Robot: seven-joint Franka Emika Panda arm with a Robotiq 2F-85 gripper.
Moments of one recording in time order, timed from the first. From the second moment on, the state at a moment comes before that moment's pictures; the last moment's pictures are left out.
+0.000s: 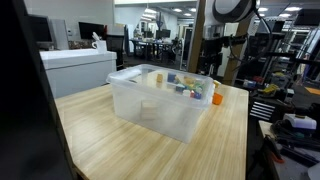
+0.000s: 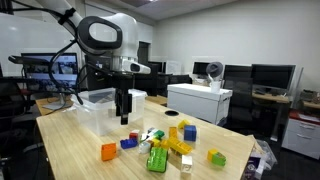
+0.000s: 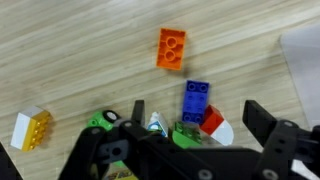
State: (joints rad) arm -0.23 -0.04 -0.25 -2.37 -0.13 2.25 0.07
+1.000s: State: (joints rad) arm -0.25 0.10 -0.29 -2.55 -0.27 2.55 0.13
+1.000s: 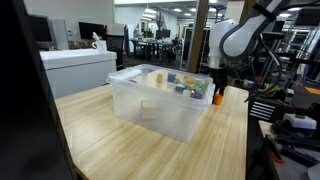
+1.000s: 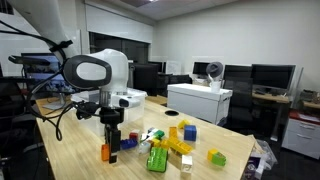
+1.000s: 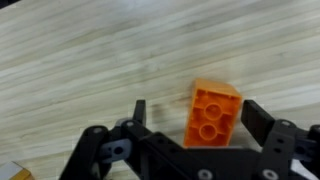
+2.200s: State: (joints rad) arm -0.15 -0.01 -0.23 -2.30 -0.27 2.19 0.22
